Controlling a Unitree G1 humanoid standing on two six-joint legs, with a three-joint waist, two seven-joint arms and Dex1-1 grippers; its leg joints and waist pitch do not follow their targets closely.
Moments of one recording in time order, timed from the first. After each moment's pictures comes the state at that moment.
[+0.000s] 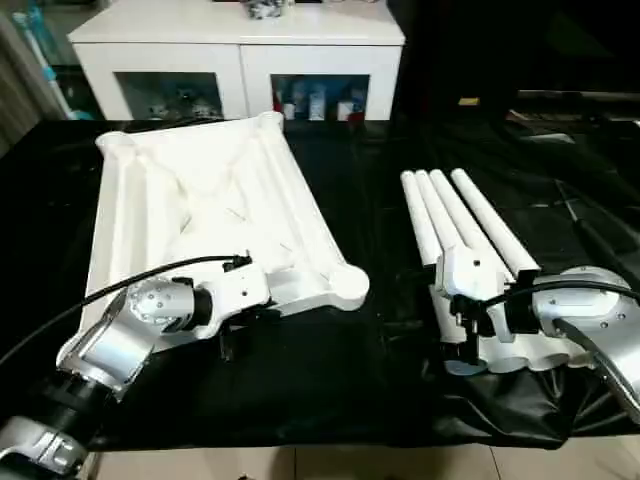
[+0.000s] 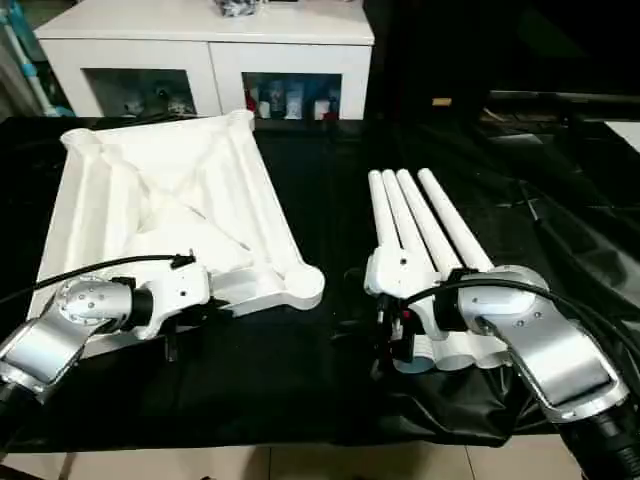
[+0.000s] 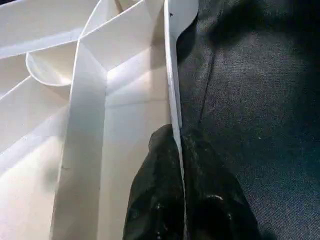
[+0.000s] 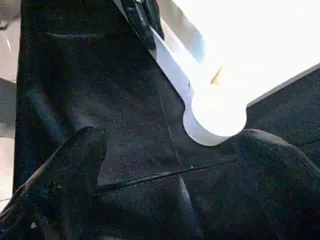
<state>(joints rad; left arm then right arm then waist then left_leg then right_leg) -0.41 0.62 -0.38 0.26 0.04 0.12 -0.96 -0.31 -0.77 0.26 -0.25 0.23 0.47 1.03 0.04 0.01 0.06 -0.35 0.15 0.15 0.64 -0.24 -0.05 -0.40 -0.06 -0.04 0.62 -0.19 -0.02</state>
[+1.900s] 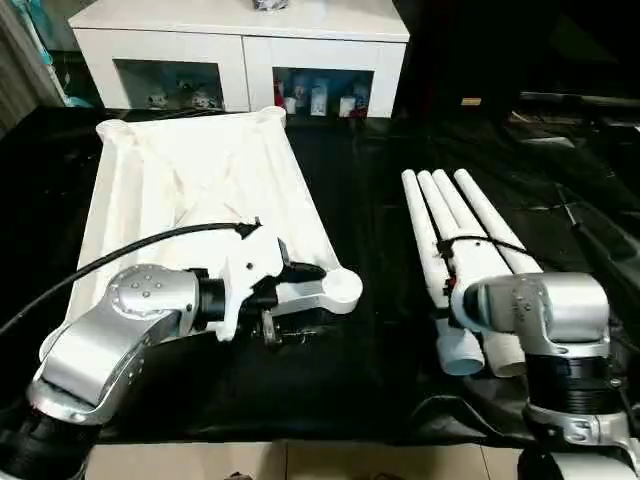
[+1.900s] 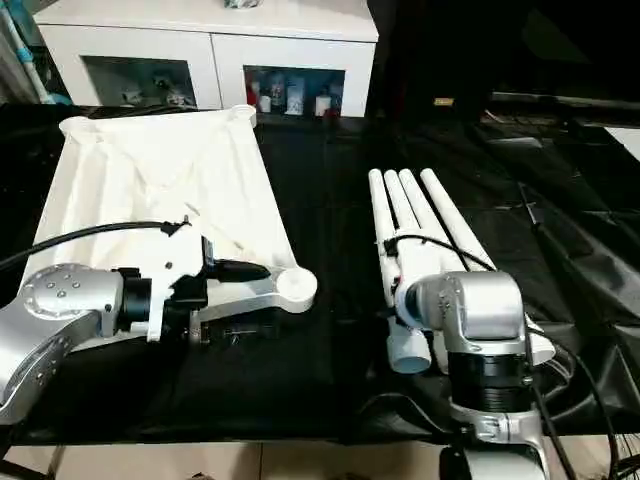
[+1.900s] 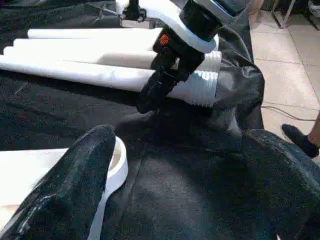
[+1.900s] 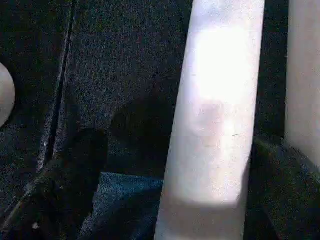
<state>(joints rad) -0.33 0.59 -0.22 -0.35 -0.35 0.64 -0.99 -0.53 -0.18 -0.11 -0.03 0.11 1.53 0.18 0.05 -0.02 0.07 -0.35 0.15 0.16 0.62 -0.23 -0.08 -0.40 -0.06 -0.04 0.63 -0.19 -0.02</state>
